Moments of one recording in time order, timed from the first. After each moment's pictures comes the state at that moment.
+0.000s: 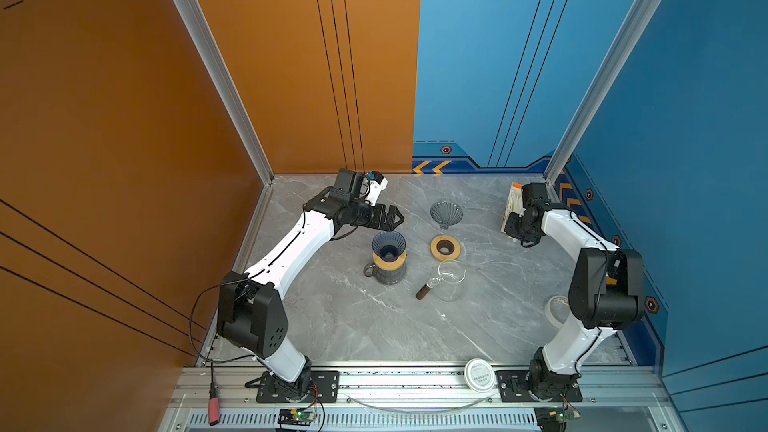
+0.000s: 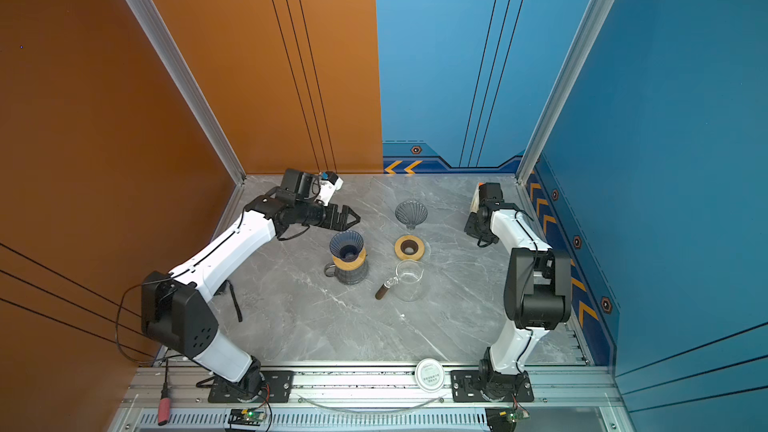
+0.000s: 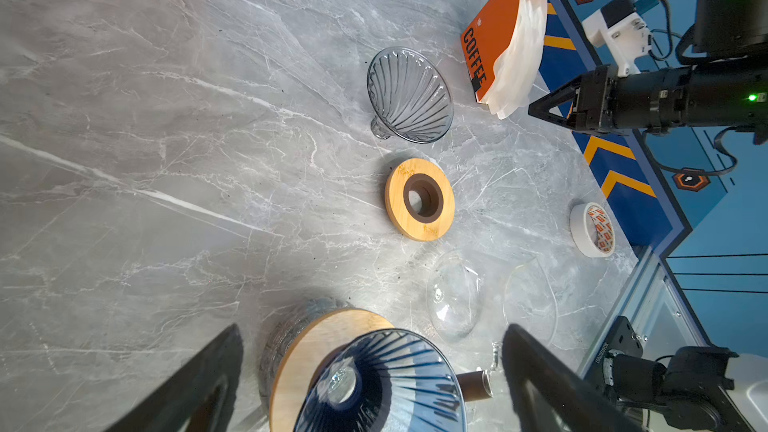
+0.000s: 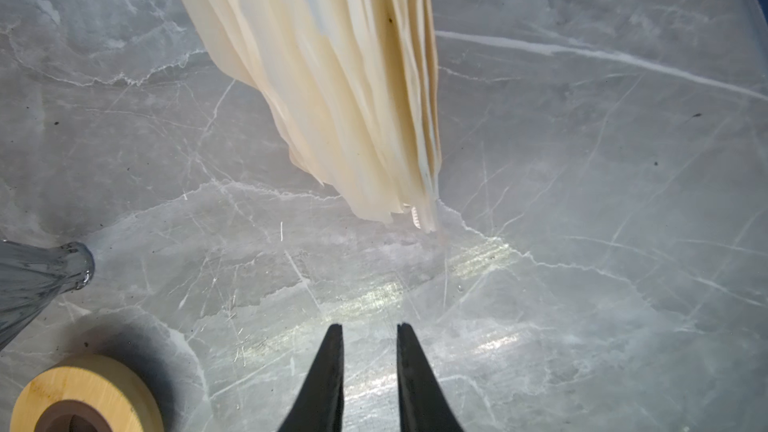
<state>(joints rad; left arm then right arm) -0.37 1.61 1.43 -0.63 0.43 -0.17 -0.04 1.77 1.29 -0.64 0.04 0.38</state>
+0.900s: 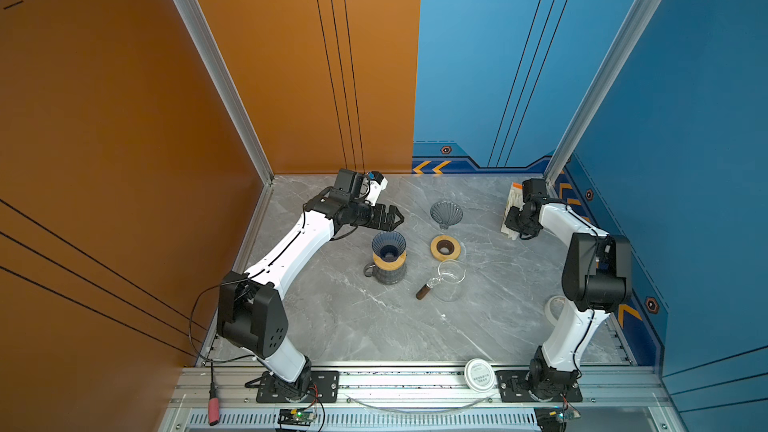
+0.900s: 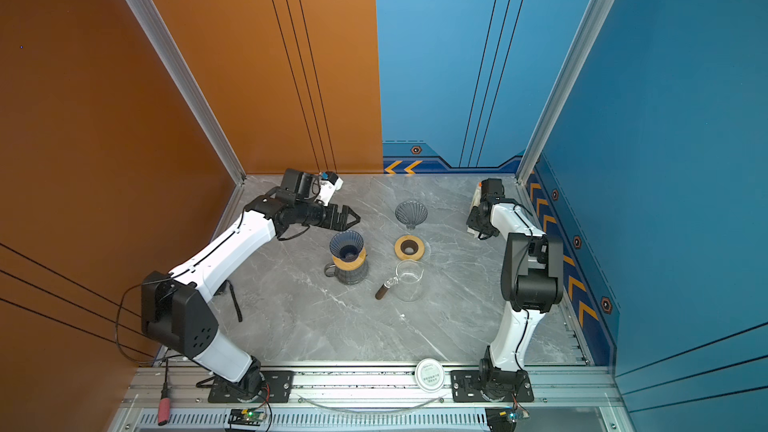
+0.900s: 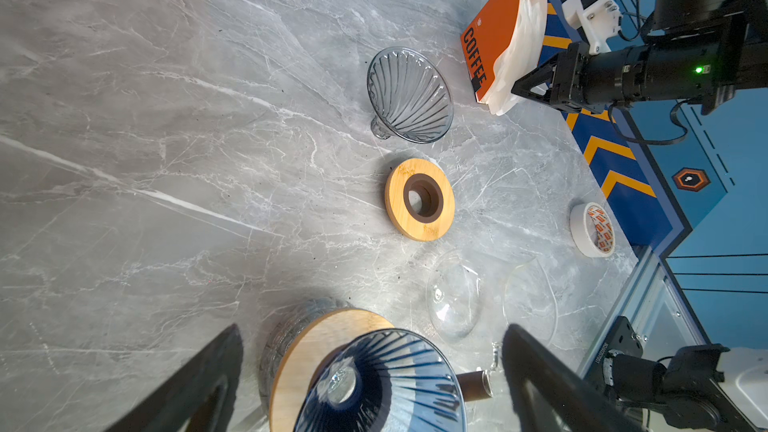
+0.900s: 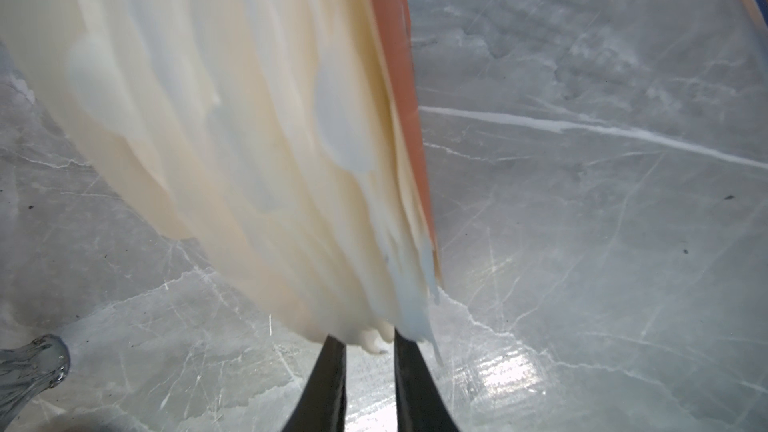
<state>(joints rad) -0.37 1.61 1.43 -0.63 0.43 -0.17 -0.08 1.91 1.39 -0.58 0.04 0.38</state>
